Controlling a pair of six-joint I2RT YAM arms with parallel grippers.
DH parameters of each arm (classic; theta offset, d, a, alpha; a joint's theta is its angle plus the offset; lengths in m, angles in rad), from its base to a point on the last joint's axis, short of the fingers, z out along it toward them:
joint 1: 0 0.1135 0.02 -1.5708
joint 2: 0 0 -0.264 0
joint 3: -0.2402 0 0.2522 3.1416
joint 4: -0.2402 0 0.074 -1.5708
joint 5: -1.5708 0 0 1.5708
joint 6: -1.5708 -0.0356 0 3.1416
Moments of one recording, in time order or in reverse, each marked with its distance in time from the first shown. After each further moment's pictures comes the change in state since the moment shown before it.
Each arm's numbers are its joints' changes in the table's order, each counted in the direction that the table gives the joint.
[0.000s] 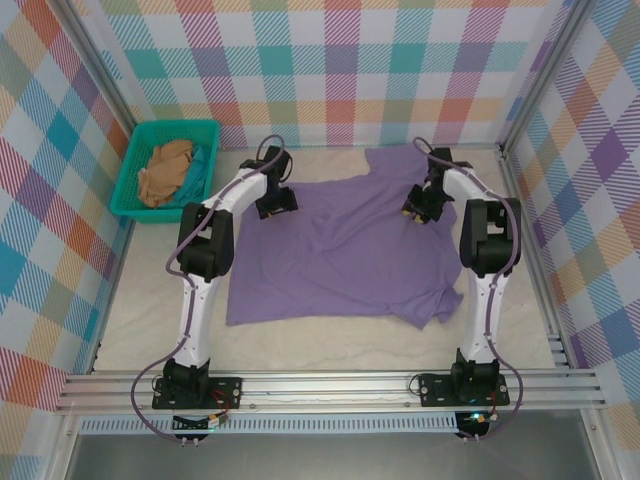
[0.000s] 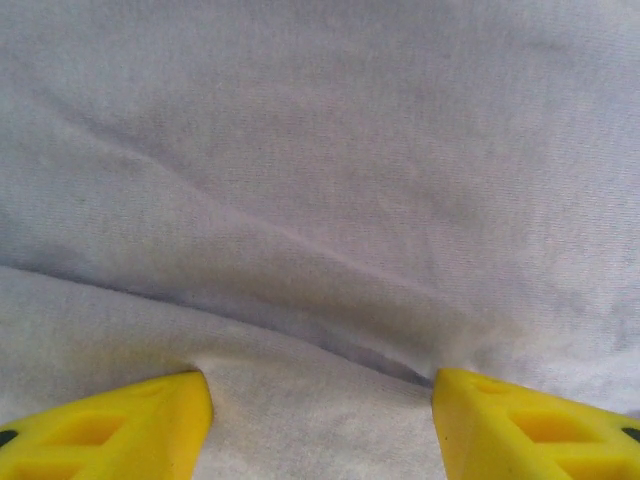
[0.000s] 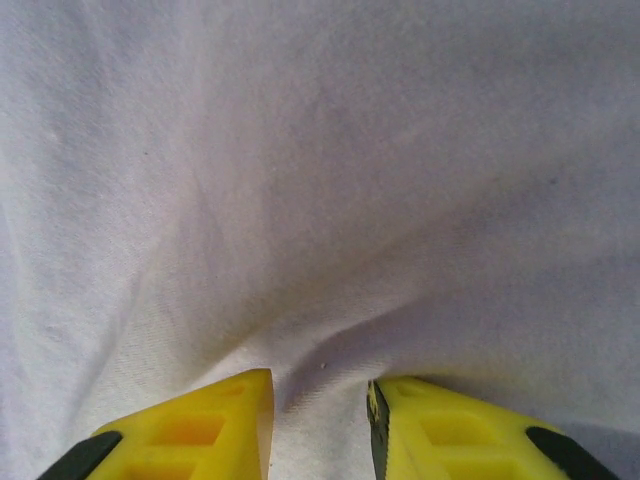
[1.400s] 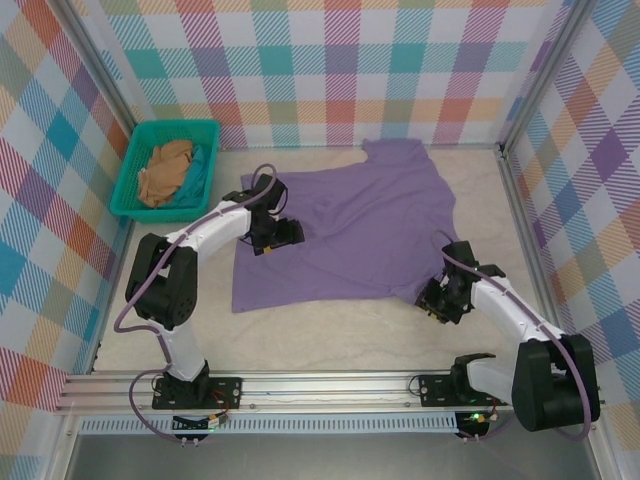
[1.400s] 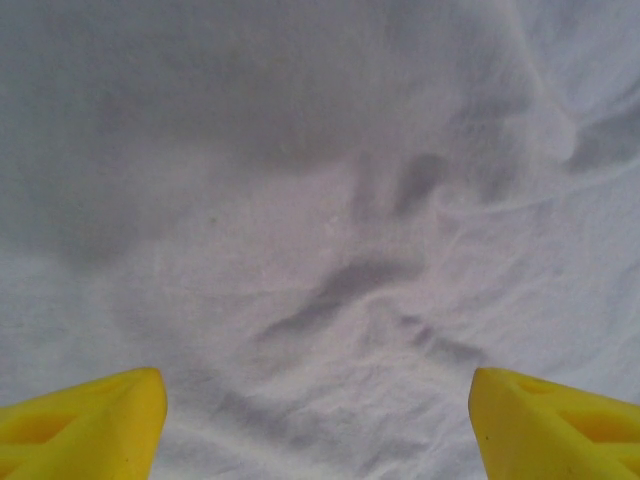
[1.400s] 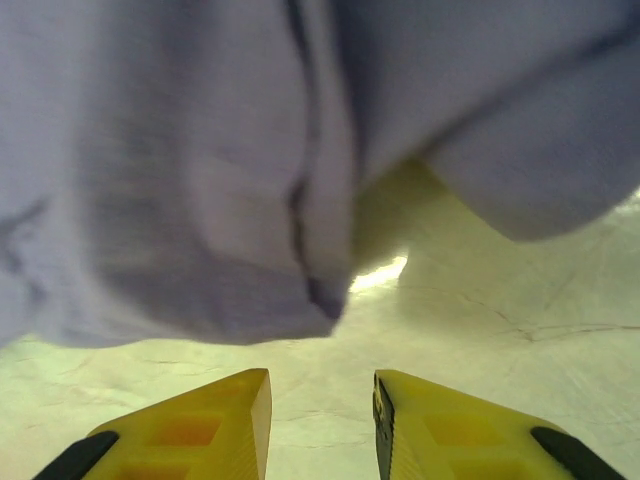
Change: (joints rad) left arm -0.126 -0.589 0.709 0.140 -0.151 0.059; right arm 0.096 -1.128 1.263 0.069 -0.027 -0.153
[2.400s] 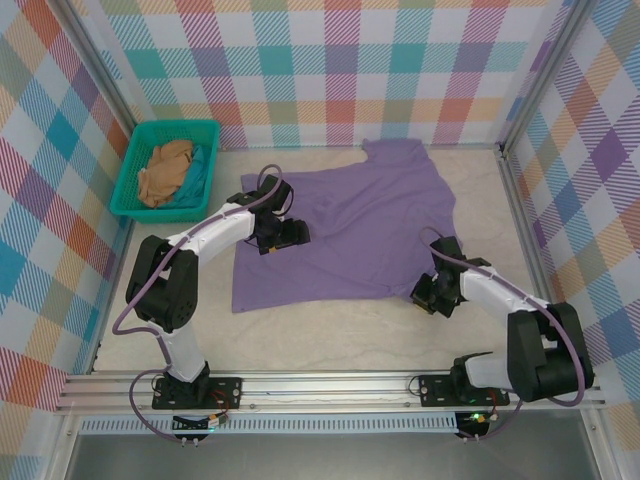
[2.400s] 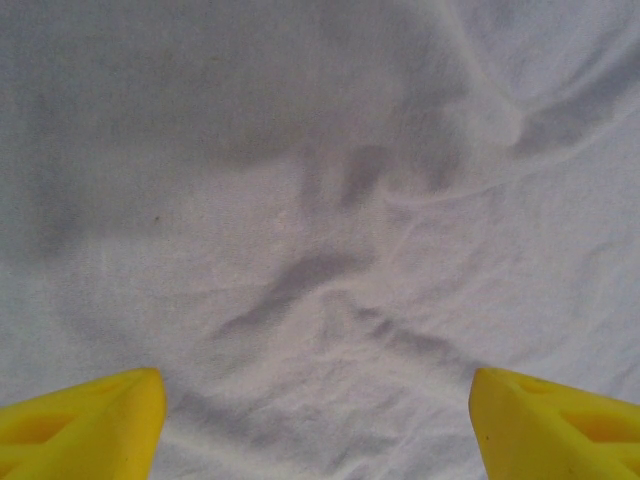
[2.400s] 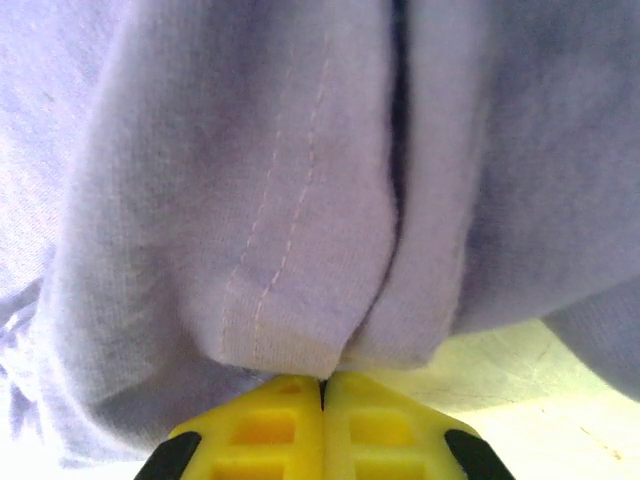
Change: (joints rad) left arm -0.027 -0.012 0.005 0.031 0.005 0.003; right arm 0.072 0.143 -0.035 0.121 -0.049 -0.058
